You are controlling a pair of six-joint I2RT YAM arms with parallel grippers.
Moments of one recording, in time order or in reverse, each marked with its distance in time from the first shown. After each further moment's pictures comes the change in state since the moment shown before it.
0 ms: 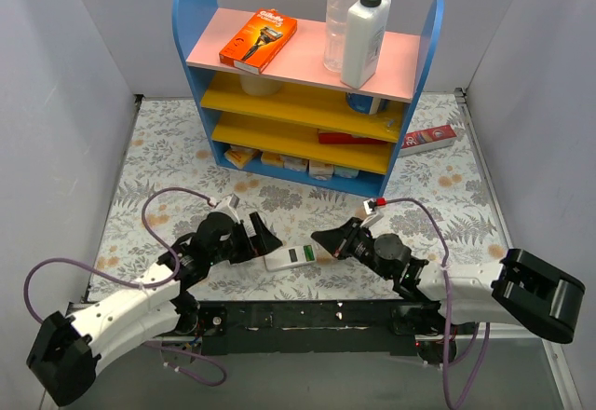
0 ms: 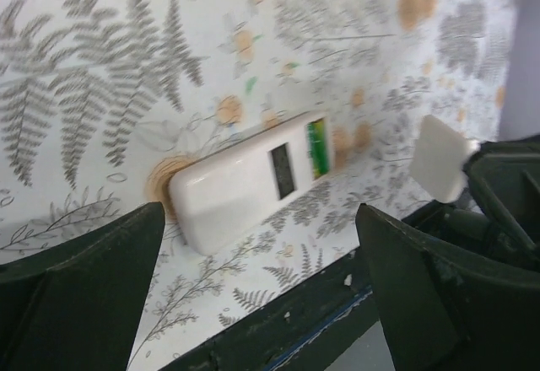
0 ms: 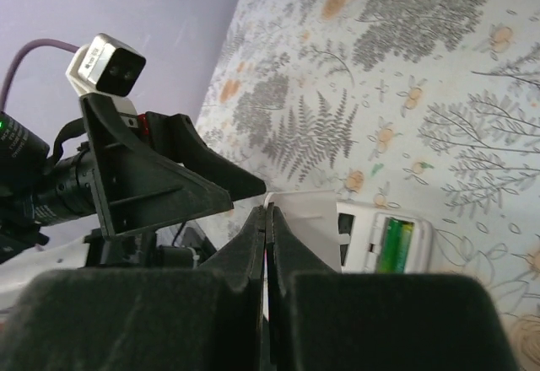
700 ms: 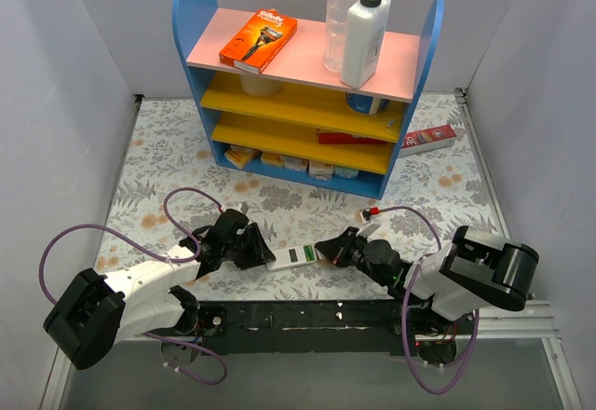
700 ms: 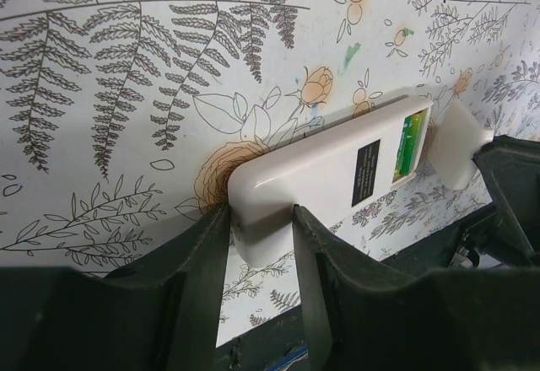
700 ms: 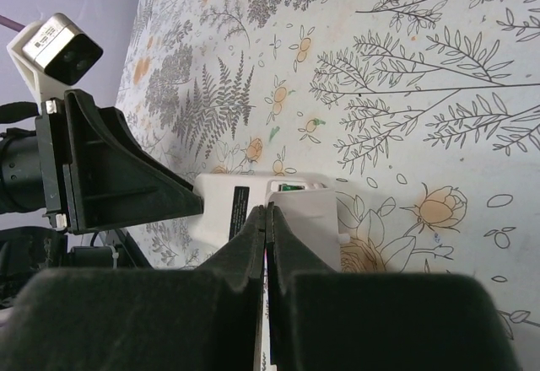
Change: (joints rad) left arm 0.006 0.237 0.019 0.031 0.055 -0.027; right arm 0.013 0.272 -0.045 0.186 0.058 -0.001
